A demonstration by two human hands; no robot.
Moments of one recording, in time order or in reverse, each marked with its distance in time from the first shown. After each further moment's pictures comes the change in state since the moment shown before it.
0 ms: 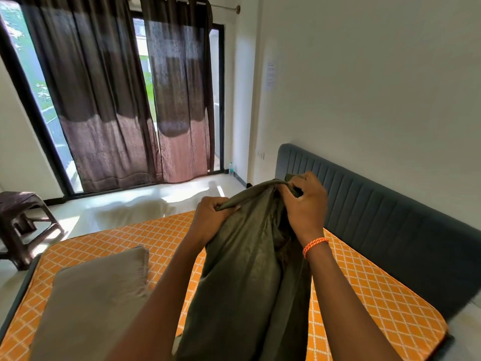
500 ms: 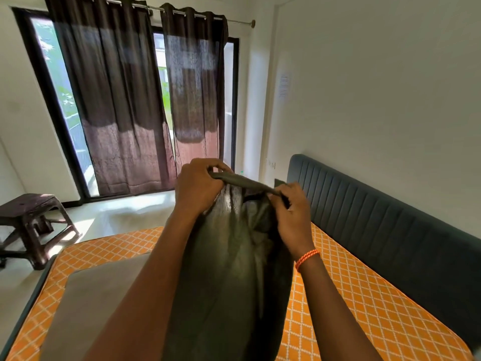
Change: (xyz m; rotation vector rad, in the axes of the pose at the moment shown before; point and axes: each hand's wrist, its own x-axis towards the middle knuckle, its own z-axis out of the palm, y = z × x) left_hand 0.031 0.081 -0.067 0.369 0.325 0.221; right_hand -0.005 -0.030 0.033 0.235 -0.190 -0.030
